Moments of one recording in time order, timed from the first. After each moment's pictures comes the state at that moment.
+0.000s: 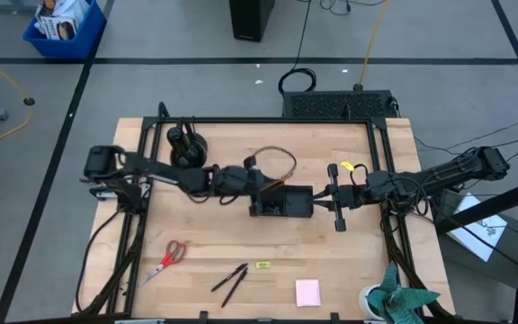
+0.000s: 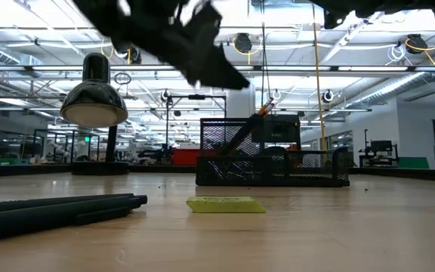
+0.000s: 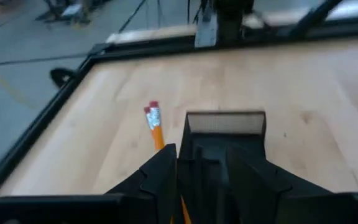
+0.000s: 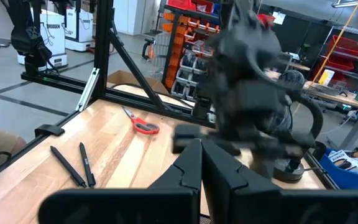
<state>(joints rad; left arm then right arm) -0.01 1.68 0.97 0.30 -0.17 0.10 0.22 0.88 0.49 0.33 0.13 -0.20</state>
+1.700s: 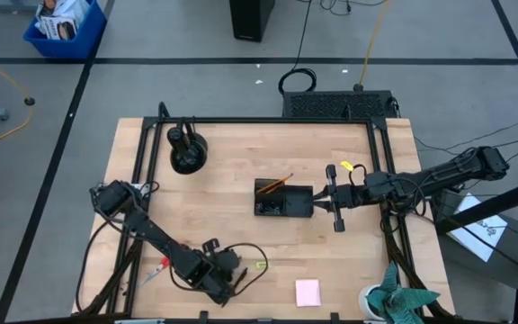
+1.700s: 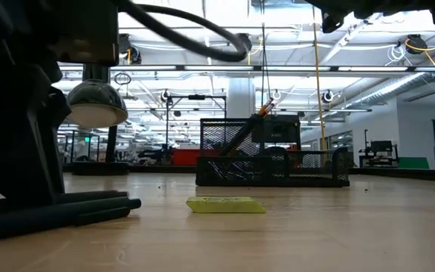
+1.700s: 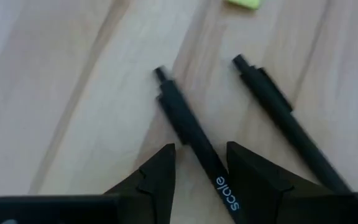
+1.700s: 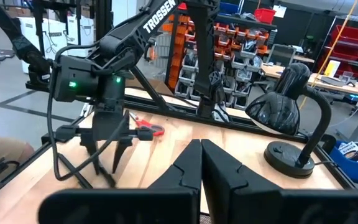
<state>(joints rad) -0.67 1.99 1.19 -0.58 -0.30 -1.03 0.22 0.91 0.49 0.35 0.13 -0.14</state>
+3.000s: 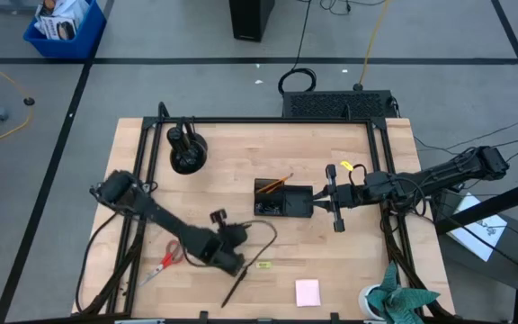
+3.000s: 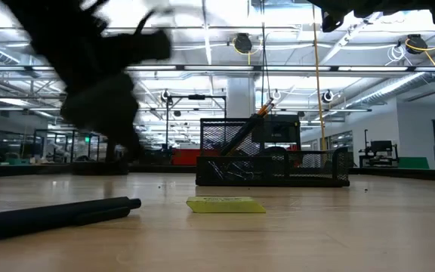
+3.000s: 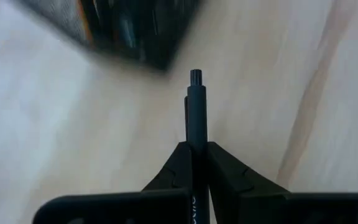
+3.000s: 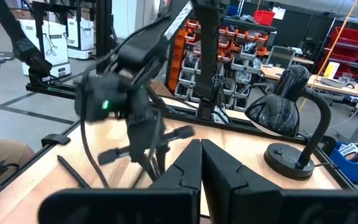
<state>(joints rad) -0.51 1.91 1.17 -0.60 -0.65 -0.75 0.22 0.91 0.49 0.36 0.13 -0.14</state>
